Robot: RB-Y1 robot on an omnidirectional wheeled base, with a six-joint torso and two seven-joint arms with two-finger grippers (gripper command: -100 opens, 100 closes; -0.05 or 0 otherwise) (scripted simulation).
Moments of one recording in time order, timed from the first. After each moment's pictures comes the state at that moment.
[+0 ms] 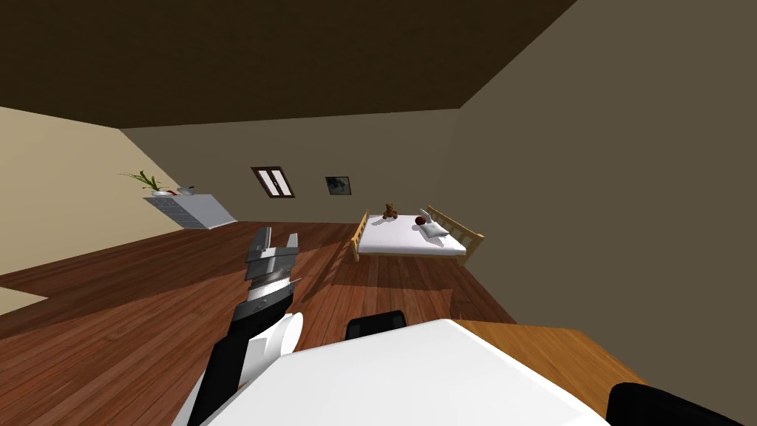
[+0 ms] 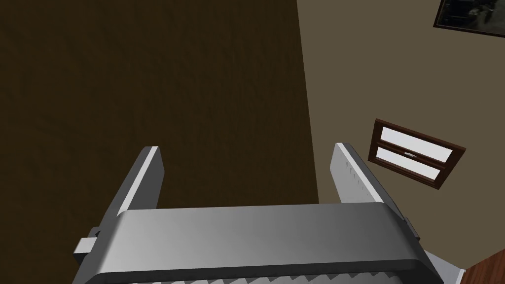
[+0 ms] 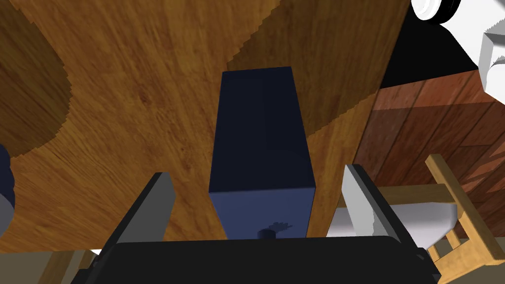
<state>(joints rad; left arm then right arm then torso) 0.54 -0.05 0.05 -2.39 0.03 -0.40 -0.01 1.30 -0.77 0.17 -1.51 0.54 -0.21 0.36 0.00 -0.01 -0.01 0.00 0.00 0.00</state>
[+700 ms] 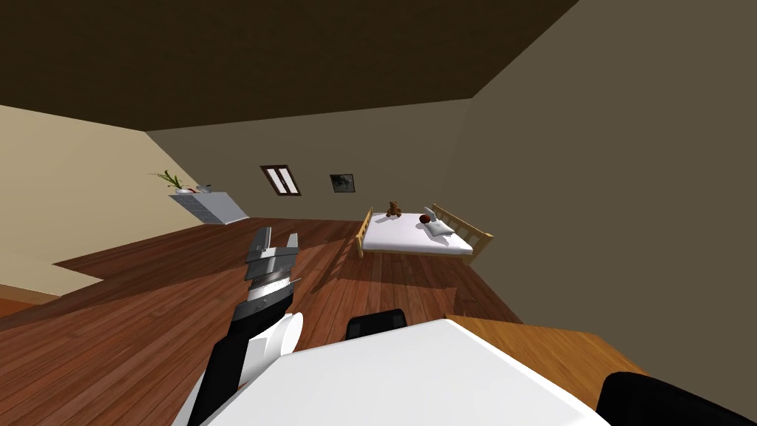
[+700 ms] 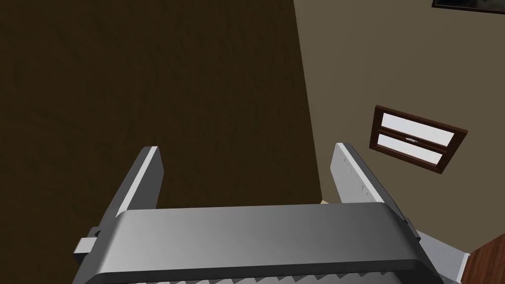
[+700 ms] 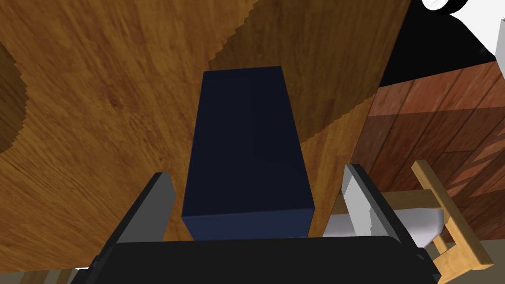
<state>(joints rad) 0.54 -0.05 0.05 -2.39 0.03 -0.40 -0.01 1.16 -0.82 0.19 -1.36 0.54 -0.29 0.28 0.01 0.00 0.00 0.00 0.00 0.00</state>
